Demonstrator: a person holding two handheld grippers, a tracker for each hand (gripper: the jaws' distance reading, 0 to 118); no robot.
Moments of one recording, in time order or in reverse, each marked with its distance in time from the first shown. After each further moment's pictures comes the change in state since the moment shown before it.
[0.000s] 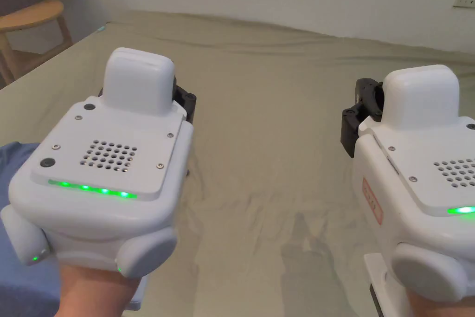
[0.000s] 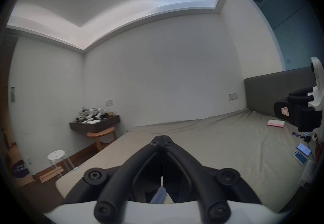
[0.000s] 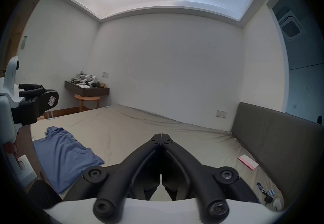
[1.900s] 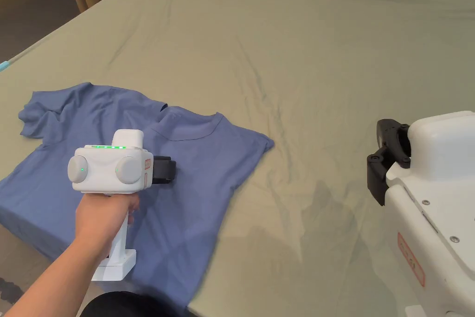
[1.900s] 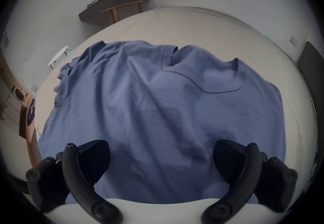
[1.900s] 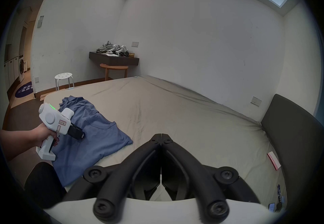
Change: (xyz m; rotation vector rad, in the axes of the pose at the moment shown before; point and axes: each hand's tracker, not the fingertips) left arm -0.190 -0.317 -0.198 -0.998 0.165 0.237; right arm -0.116 -0.062 -0.108 -0.243 0.233 0.101
